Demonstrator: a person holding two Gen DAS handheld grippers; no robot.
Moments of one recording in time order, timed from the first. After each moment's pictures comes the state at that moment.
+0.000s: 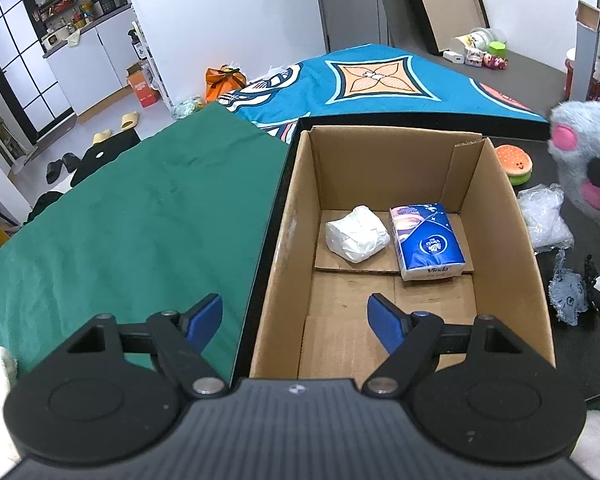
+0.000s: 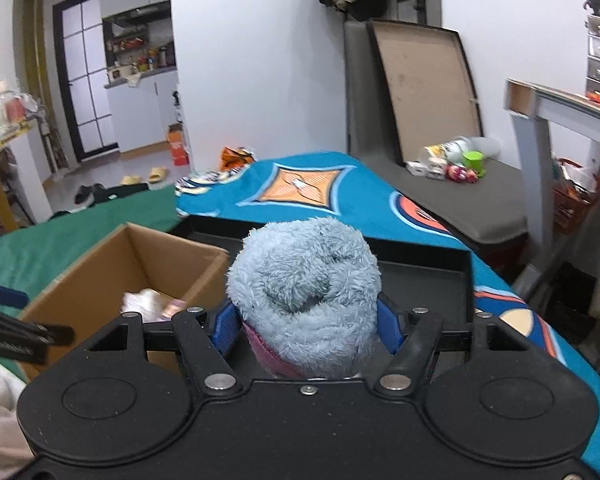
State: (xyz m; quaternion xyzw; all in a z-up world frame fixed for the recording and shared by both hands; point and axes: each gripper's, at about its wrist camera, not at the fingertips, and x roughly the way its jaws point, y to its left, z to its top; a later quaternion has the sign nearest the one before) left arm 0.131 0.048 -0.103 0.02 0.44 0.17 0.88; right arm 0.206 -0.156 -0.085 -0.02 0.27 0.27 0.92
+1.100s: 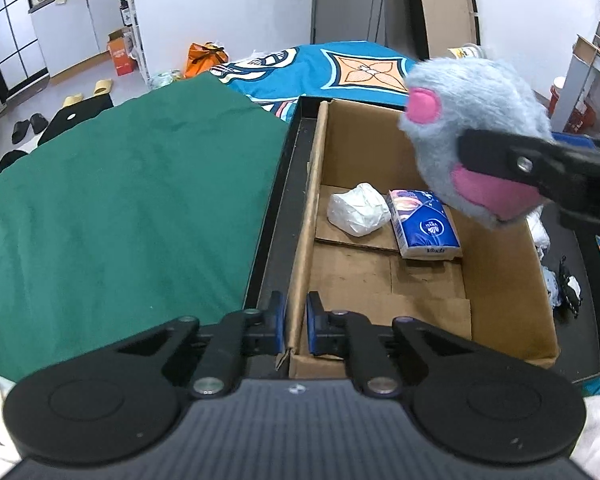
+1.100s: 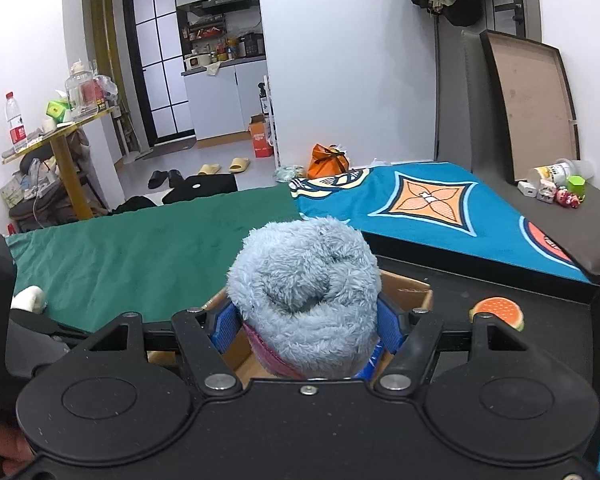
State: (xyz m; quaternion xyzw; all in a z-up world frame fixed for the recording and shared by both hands) left arm 0.106 0.089 -0.113 -0.06 0.45 0.12 0.88; right arm 0.173 -0.050 -0.066 -0.03 0.28 0.36 0.89
